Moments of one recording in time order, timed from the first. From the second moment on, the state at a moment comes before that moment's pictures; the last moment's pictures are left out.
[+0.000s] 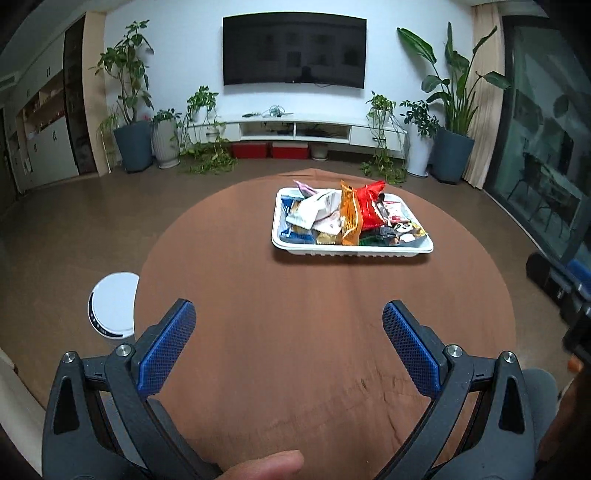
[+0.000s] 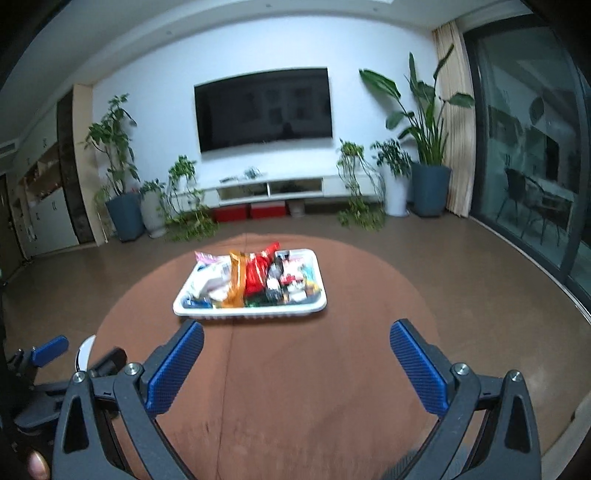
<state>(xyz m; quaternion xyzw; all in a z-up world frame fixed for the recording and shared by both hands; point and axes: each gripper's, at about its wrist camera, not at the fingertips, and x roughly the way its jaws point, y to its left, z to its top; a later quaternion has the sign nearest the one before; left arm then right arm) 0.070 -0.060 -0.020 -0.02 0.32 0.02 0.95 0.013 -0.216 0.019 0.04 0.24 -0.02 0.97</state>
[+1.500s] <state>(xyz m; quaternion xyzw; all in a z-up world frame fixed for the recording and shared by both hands) 0.091 -0.049 -0.056 -0.02 0.36 0.02 0.93 0.015 -0.198 -0.010 0.01 0.30 -0.02 0.95</state>
